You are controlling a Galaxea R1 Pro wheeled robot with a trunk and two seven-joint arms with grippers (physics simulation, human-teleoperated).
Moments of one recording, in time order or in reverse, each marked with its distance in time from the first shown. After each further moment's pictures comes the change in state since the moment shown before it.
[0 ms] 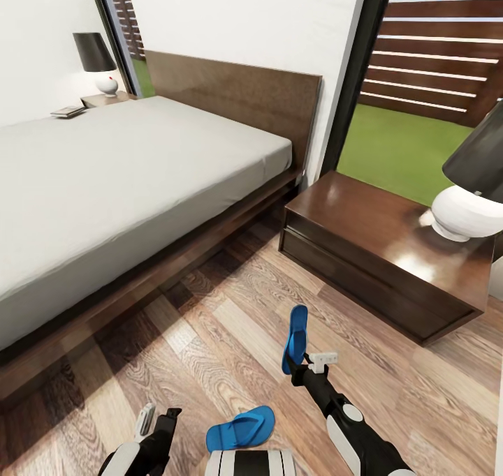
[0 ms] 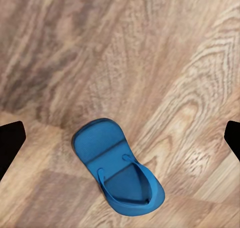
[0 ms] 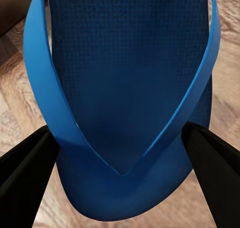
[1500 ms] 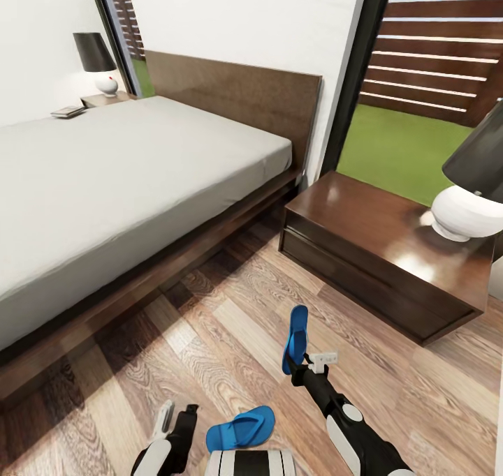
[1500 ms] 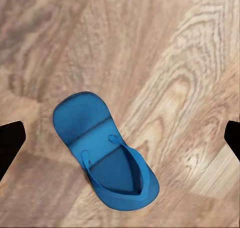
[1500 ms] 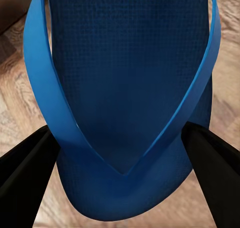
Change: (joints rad) left arm -0.005 -0.119 -0.021 0.000 -0.095 -0.155 0.007; right arm 0.000 0.001 0.000 0.000 -0.001 0.003 -0.007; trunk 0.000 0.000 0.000
